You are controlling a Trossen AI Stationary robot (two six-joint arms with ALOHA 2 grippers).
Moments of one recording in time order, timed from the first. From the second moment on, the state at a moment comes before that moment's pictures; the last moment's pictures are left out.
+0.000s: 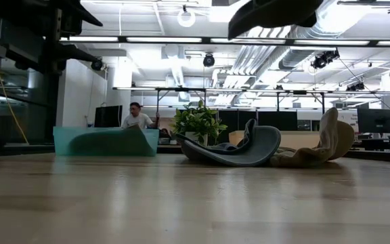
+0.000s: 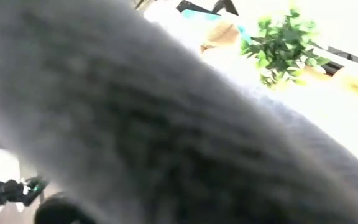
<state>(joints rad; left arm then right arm) 0.04 0.47 0.48 -0.29 -0.01 -1.02 -0.61 1.17 1.48 -0.93 -0.36 0.50</state>
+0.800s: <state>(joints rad) 0.04 0.47 0.48 -0.29 0.02 -1.06 -1.10 1.53 1.48 -0.94 -0.76 0.33</state>
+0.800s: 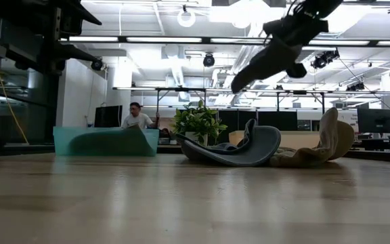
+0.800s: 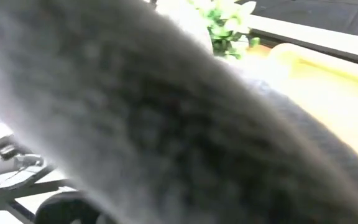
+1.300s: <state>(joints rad) 0.04 0.48 0.48 -0.31 0.01 -1.08 -1.11 1.66 1.48 -0.96 -0.70 0.03</state>
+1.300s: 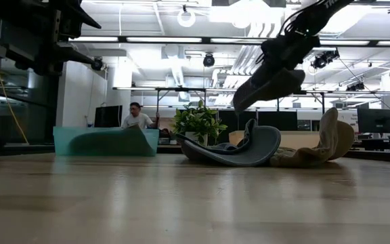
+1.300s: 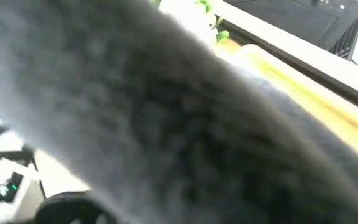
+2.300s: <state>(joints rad) 0.04 0.48 0.48 -0.32 0.01 -1.18 -1.15 1.85 1.48 -0.96 -0.71 -0.24</state>
